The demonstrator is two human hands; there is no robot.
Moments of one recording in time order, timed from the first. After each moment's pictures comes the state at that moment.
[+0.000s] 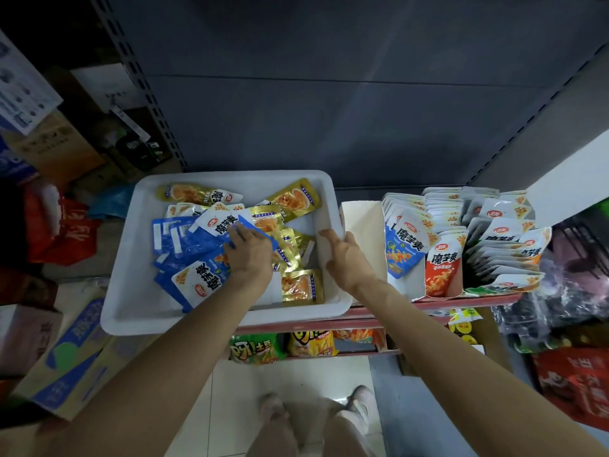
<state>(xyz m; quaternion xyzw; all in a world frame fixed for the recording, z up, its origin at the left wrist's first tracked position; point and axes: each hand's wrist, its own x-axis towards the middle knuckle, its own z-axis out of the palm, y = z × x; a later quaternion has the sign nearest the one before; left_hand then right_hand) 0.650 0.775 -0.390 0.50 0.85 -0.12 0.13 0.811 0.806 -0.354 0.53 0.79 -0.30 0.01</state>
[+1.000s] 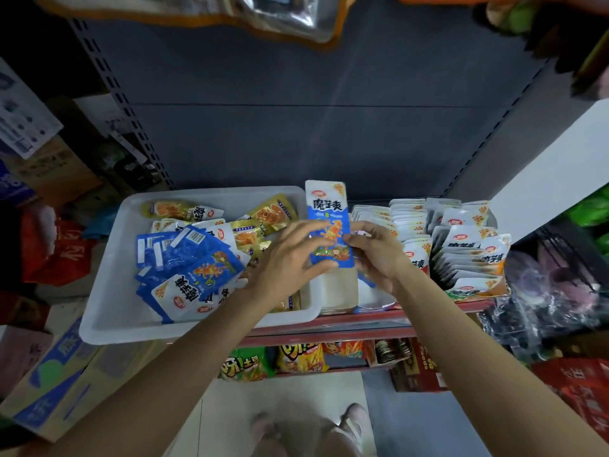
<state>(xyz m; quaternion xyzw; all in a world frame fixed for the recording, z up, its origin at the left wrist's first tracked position) 0.722 0.770 -0.336 0.77 0.54 0.34 0.02 0.885 0.834 -0.307 0.48 0.40 -0.71 -0.31</state>
